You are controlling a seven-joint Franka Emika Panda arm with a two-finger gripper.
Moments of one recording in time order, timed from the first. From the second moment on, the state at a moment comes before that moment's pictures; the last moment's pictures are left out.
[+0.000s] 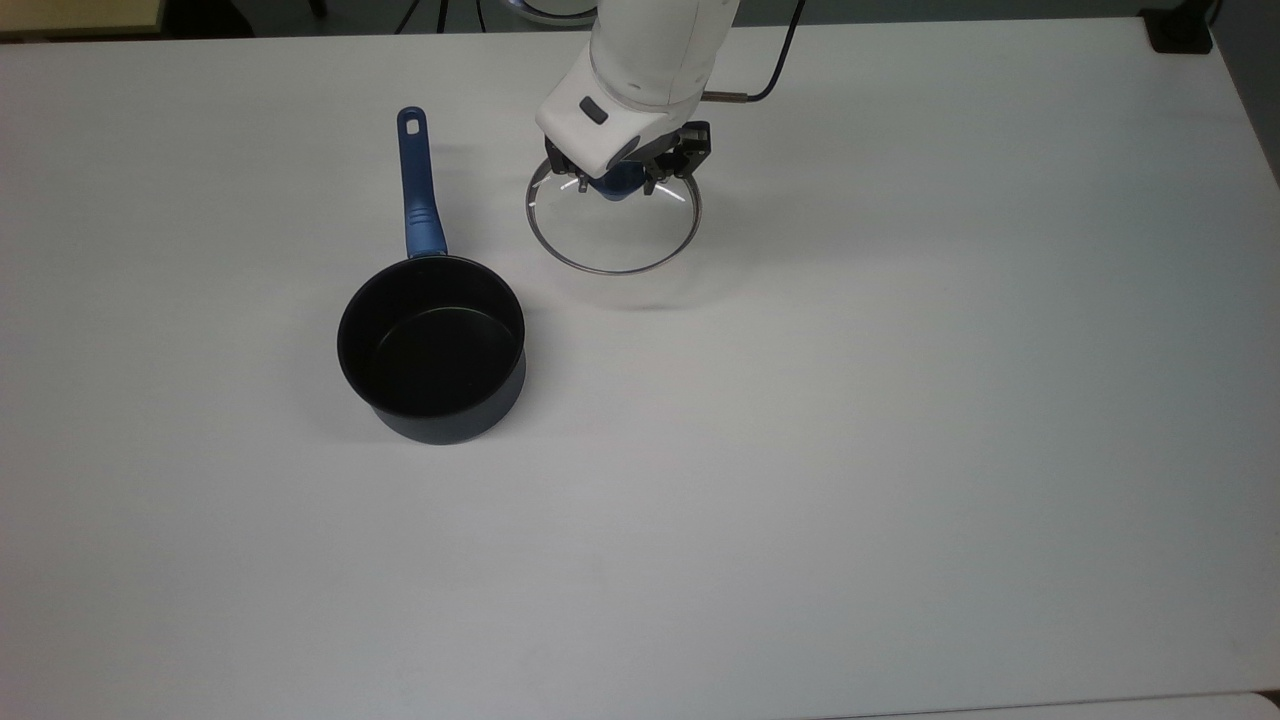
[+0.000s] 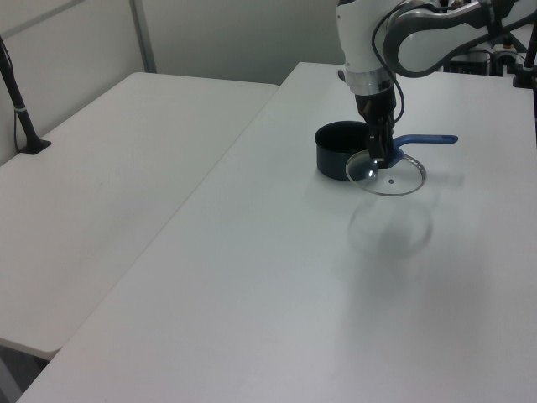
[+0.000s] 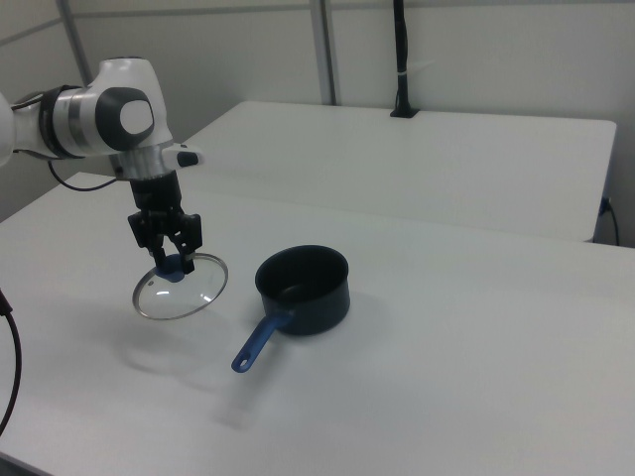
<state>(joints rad) 0.11 0.20 0.11 -1.76 -0.13 1.75 0.19</state>
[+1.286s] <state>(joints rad) 0.05 0.23 0.01 -1.62 -0.10 1.75 0.15</state>
